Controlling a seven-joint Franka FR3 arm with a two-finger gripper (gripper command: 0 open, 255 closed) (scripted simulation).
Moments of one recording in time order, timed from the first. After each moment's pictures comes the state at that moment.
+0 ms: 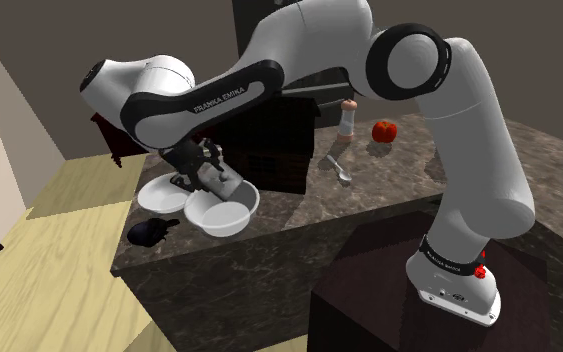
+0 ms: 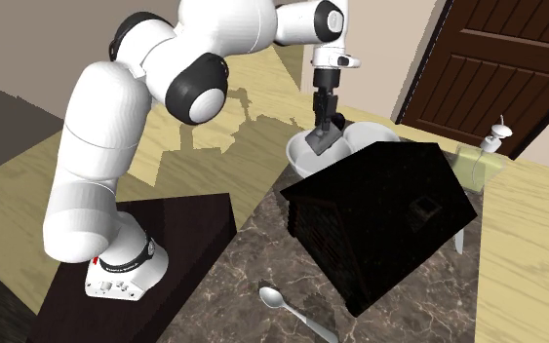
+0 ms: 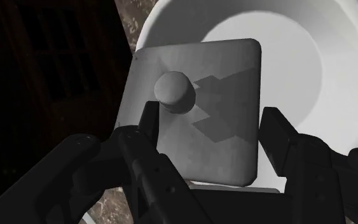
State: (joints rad) arm 0.25 0.60 0.50 -1.30 -0.57 1.44 0.72
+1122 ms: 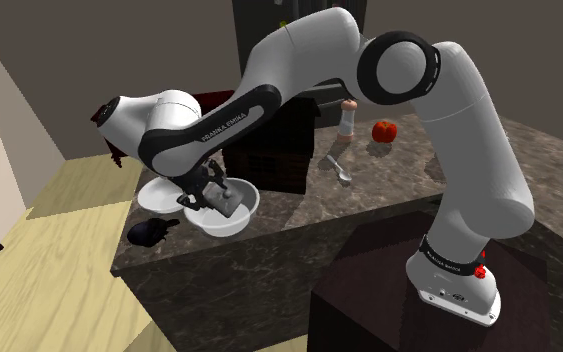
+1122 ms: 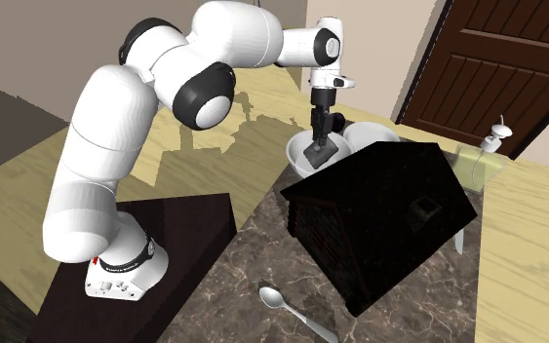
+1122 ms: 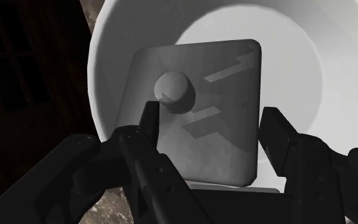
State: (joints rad) arm 0.24 0.64 0.49 -1.39 -0.59 1.56 0.77
